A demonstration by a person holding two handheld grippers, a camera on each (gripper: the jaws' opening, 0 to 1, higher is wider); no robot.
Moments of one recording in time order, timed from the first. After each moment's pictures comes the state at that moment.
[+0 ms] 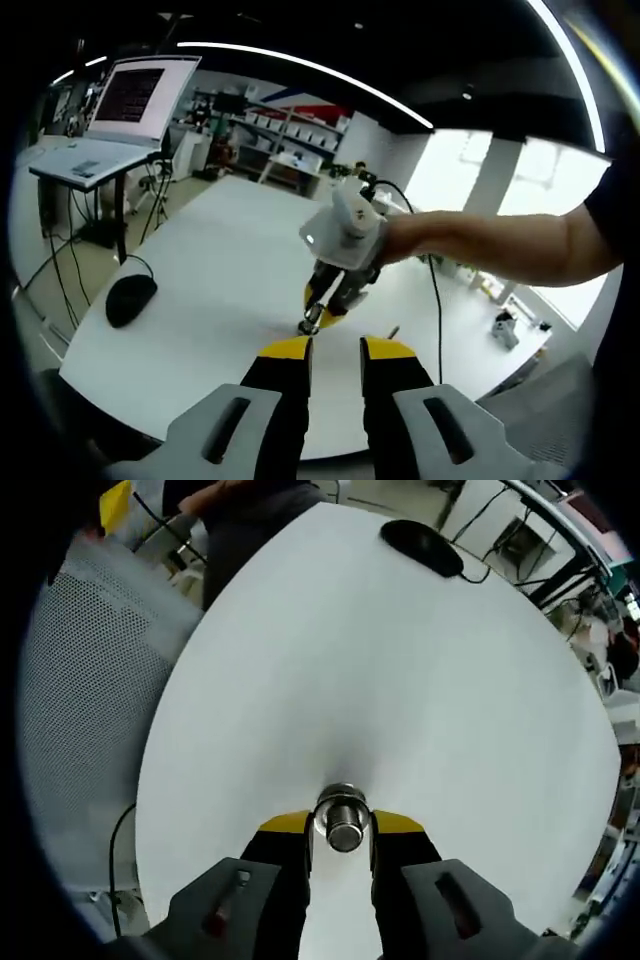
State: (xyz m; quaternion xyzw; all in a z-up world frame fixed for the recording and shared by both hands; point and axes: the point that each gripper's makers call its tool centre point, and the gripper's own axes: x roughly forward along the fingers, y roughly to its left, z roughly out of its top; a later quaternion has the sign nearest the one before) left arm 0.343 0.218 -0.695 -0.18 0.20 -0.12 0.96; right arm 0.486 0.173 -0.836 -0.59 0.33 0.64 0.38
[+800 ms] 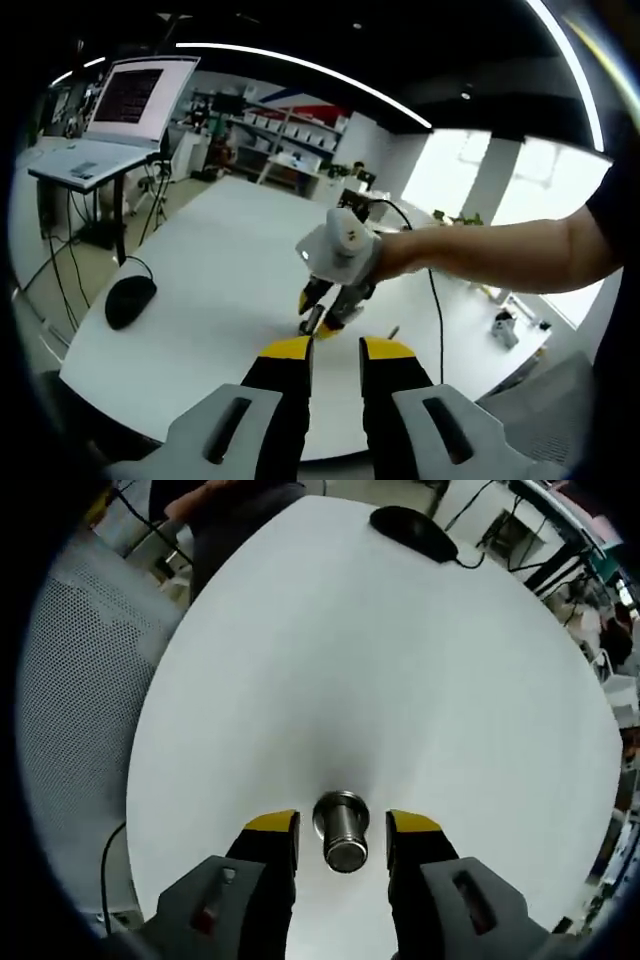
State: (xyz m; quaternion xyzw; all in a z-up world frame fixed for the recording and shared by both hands) left arm 0.344 0.219 -0.694 -0.18 0.20 -0.12 0.96; right arm 0.488 0.177 -0.842 -0.54 0.33 0.63 0.46
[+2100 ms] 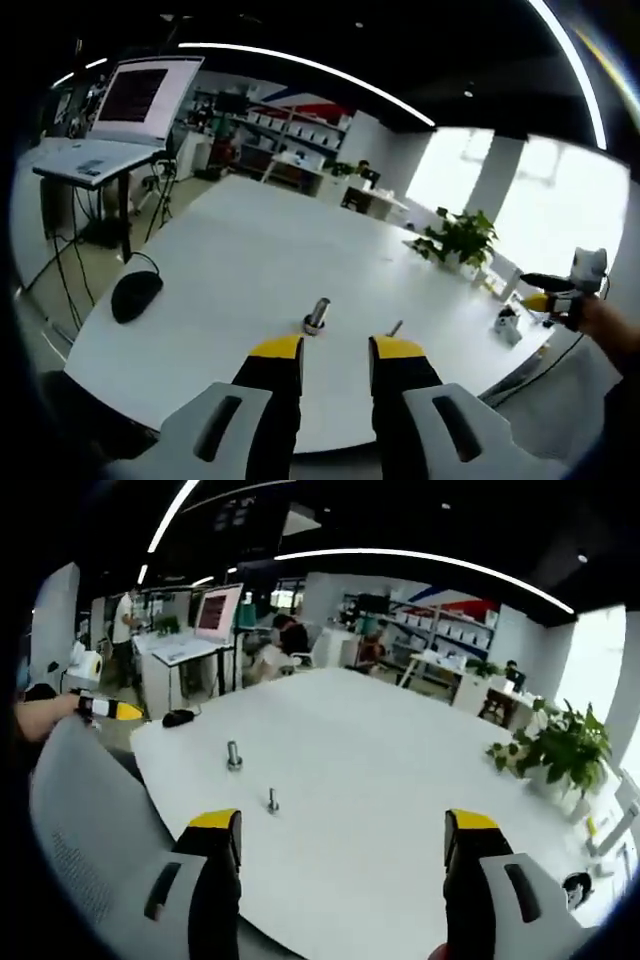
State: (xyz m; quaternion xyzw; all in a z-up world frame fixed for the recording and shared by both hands) left arm 0.333 0.223 -0.698 -0.18 0.20 -0.11 0.96; right arm 0.391 -0.162 -0.654 -0.13 0.21 0.24 0.94
